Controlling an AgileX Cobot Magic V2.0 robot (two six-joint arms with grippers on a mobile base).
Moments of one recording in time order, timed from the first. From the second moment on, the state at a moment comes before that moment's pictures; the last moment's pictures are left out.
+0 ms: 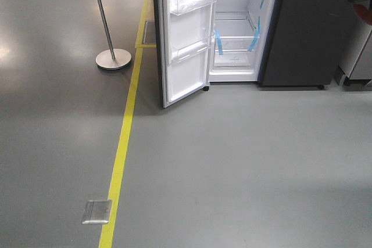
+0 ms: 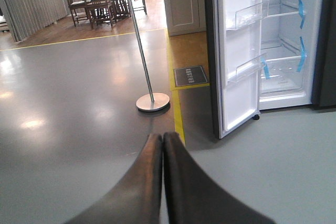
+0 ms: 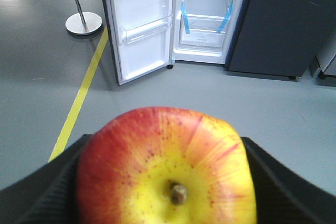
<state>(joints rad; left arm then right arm) 0.02 -0.01 0.02 0.19 0.19 -0.15 0.03 1.28 -1.51 0.07 0.83 -0.10</state>
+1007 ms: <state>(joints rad) 0.02 -0.01 0.02 0.19 0.19 -0.15 0.03 1.28 -1.51 0.07 0.83 -0.10</state>
